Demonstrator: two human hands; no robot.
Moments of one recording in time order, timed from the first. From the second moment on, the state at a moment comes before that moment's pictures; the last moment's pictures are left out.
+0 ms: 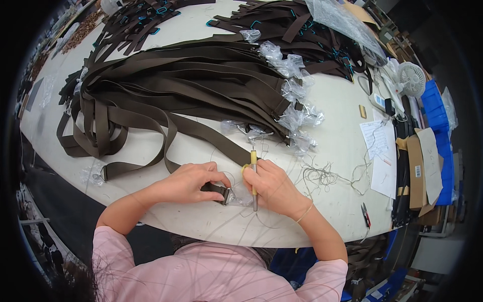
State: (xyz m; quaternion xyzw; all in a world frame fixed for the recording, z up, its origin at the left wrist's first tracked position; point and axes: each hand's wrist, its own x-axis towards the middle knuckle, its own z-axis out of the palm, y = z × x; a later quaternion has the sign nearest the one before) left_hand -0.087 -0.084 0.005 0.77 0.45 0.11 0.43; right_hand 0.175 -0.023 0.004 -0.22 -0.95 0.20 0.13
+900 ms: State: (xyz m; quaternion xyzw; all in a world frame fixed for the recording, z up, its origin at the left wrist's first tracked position) left_hand -0.096 -0.073 -0.010 0.68 0.46 0.15 0.56; right_hand 0.156 -0.039 0.011 -0.23 -0.94 0.23 0.13
